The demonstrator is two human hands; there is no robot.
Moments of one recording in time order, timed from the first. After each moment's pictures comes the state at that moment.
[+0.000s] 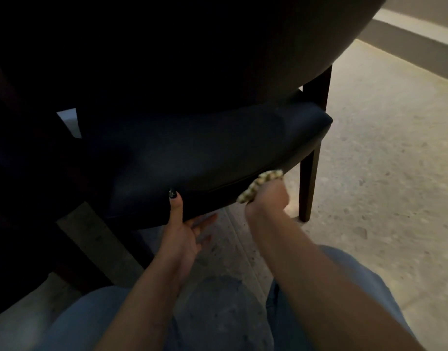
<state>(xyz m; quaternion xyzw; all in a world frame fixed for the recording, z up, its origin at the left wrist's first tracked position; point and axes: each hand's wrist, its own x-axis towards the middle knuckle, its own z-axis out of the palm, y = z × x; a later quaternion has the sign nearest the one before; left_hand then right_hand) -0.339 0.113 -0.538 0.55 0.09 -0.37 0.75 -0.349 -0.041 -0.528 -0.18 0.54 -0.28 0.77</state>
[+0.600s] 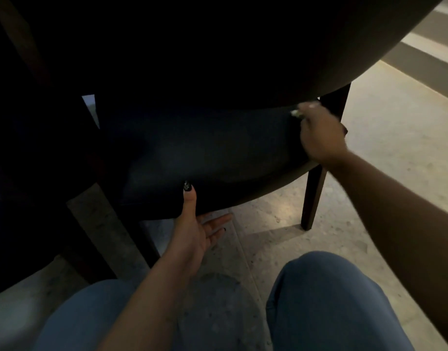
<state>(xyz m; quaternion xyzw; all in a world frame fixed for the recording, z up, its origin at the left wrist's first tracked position) -0.340 0.115 -0.536 0.54 0.09 -0.35 0.76 -0.339 -0.170 -0.473 -0.93 0.23 -0.22 0.17</state>
